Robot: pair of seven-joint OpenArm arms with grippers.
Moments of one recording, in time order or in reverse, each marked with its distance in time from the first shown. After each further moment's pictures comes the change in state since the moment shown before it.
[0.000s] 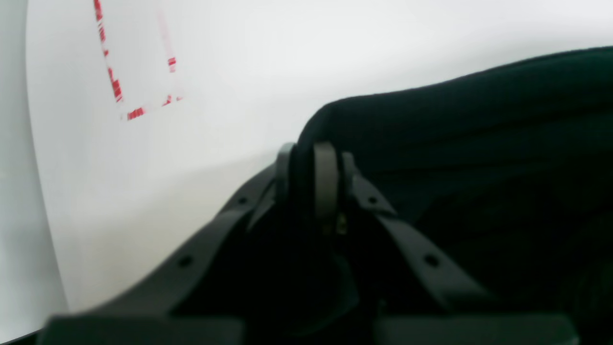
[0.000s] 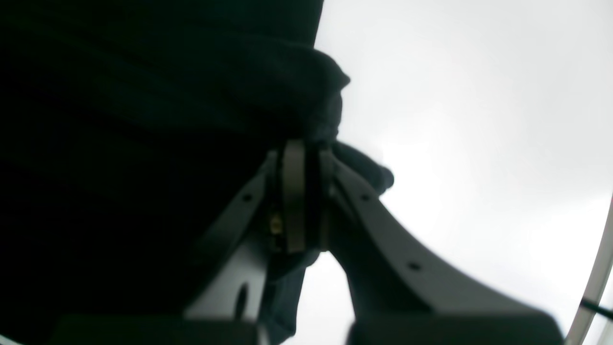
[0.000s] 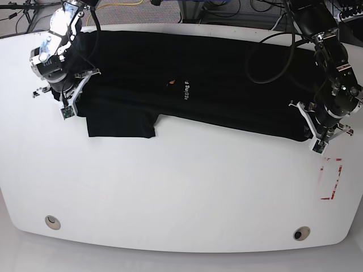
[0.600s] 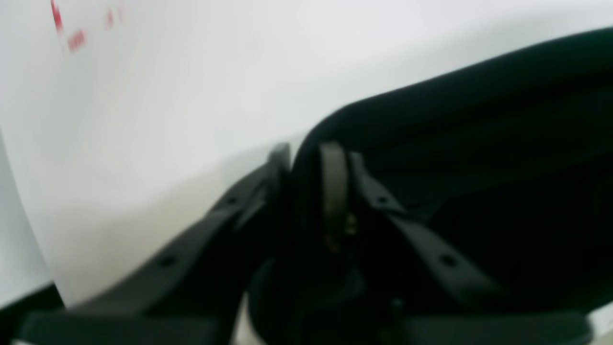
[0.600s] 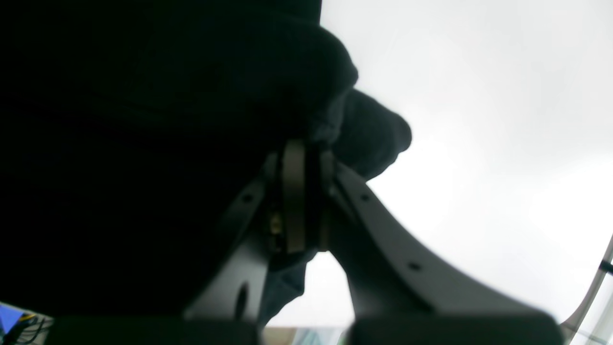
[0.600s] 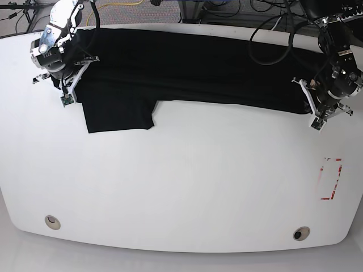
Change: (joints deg) left arm 9.2 -3.2 0.7 0.2 -0.1 -0.1 0.0; right arm -4.1 -0.2 0.7 0.0 0.4 0.1 -4.0
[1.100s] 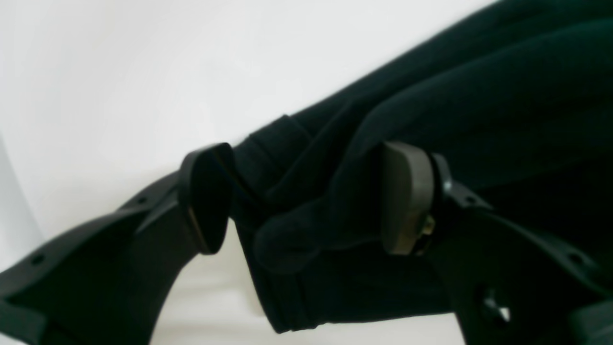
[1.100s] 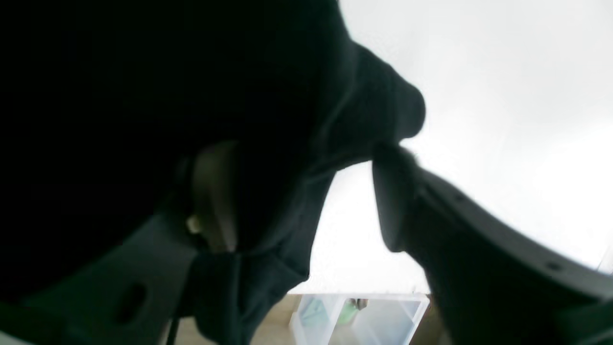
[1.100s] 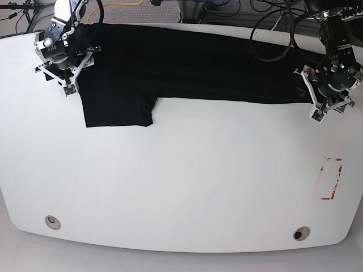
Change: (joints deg) left arm 2.4 -0.5 0.0 0.3 1.4 0.3 0.4; right arm -2.1 -1.8 0.2 0.0 -2.5 0.1 -1.0
